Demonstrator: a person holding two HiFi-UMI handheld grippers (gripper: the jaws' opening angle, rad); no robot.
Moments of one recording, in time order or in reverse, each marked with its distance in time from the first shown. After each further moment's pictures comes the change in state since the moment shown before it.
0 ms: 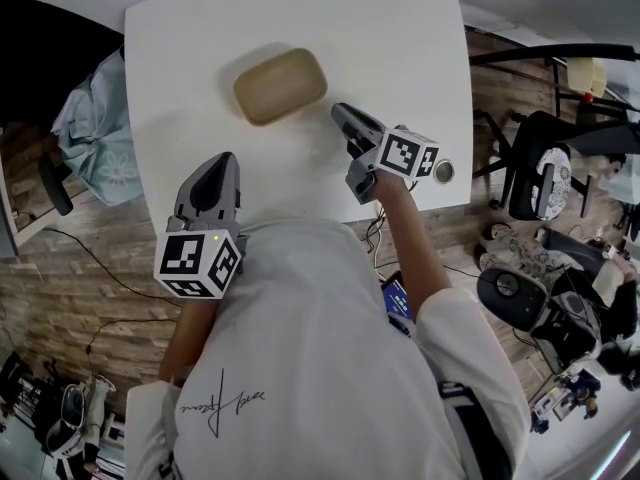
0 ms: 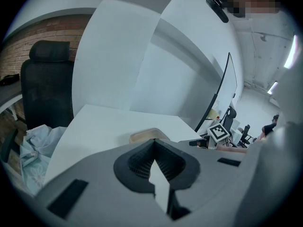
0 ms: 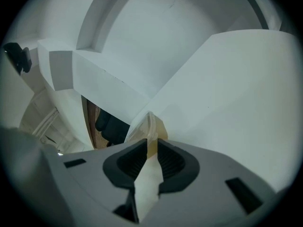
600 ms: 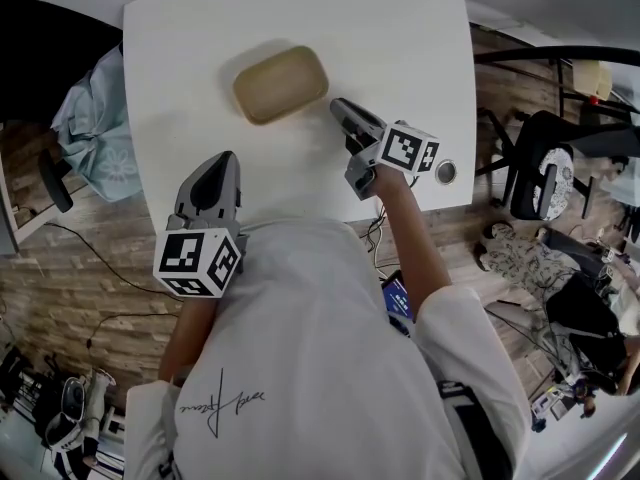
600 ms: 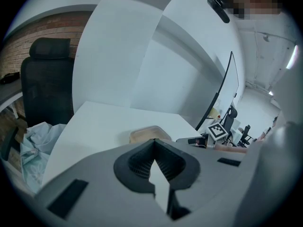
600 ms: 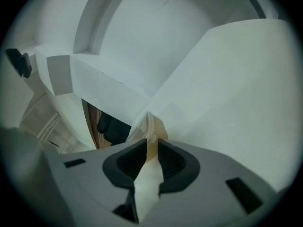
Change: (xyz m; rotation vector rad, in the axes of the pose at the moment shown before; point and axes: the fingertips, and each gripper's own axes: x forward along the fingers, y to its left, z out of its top) left arm 0.004 0.004 -0.005 -0.016 0.028 0.005; right arm 0.012 0.003 -0.001 0.066 0.011 0.054
